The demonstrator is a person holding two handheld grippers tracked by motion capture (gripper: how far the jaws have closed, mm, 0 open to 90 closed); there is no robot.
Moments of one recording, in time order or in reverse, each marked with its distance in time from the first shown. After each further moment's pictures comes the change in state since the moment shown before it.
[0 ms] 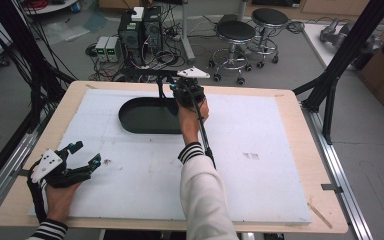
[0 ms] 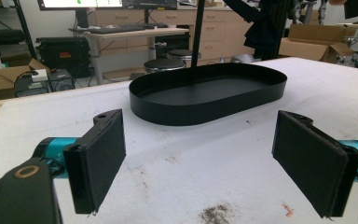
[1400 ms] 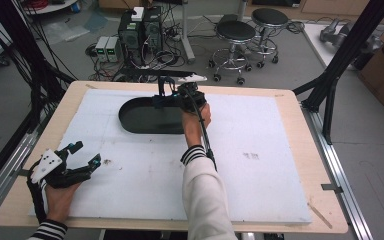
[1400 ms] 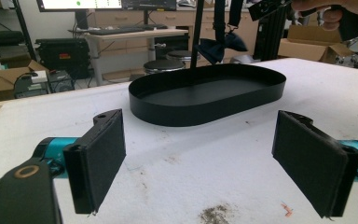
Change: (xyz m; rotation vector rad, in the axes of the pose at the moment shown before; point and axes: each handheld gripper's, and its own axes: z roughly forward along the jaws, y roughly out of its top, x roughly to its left) left arm 0.000 0.000 -0.001 0.002 -0.004 0.005; right arm -0.011 -0.023 0.018 0.161 -0.020 -0.015
